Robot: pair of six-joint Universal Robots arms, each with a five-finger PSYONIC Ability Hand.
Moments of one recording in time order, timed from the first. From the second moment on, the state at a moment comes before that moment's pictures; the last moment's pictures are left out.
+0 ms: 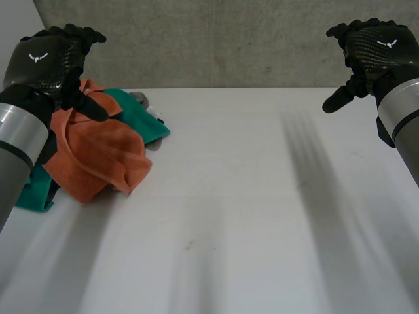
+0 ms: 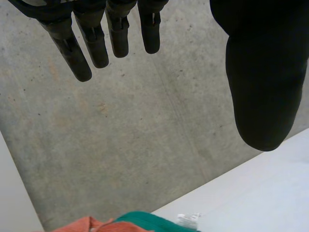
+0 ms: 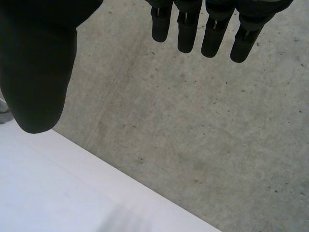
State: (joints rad) left arm 4.41 -1.53 -1.64 3.34 -1.52 3.22; right arm 1.91 -1.43 1.38 -0.04 1.59 2.98; left_hand 0.27 0.27 0.27 0.27 0.09; right_hand 0.26 0.26 0.27 0.27 0.09
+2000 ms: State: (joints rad) left arm 4.38 -1.86 -1.83 3.37 -1.65 3.53; right arm 1.96 -0.95 1.19 0.16 1.20 2.68; left_hand 0.24 0.25 0.24 0.24 0.05; right_hand 0.33 0.32 0.34 0.34 0.17
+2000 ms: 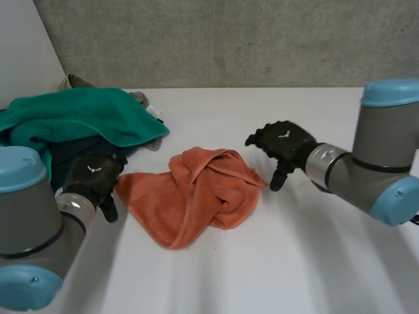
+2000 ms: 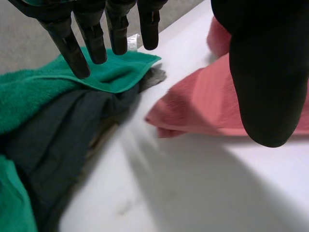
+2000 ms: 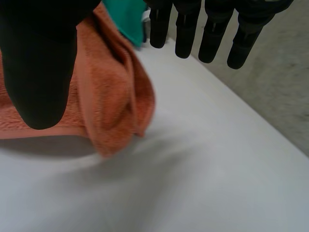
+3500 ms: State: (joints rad) left arm 4.52 -1.88 -1.48 3.48 -1.30 3.50; right arm 1.96 -1.01 1.02 -0.01 1.29 2.63; left_hand 1.14 1.19 1.19 1.20 0.97; right_hand 1.11 1.17 1.18 1.19 0.96
